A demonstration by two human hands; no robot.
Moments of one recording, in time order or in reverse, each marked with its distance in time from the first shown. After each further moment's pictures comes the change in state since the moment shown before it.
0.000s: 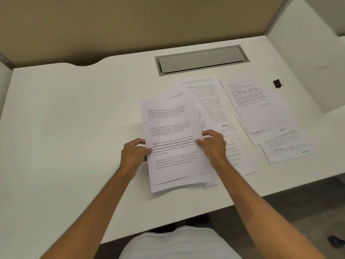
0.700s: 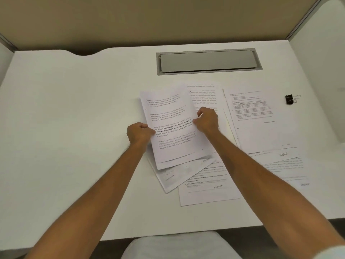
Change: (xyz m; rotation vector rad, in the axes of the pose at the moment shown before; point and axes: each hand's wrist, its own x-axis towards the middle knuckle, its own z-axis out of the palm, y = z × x) left_hand 0.061 0.068 0.107 -0.023 0.366 -0.110; right_hand 0.156 -0.058 -0.009 -0.495 -0.126 -0.244
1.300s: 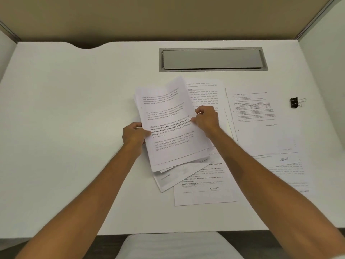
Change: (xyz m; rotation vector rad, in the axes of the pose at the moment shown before) left_hand -0.005 -0.011 -0.006 -0.213 -0.054 -0.128; right_hand 0.003 -0.002 -0.008 0.249 -0.102 0.064
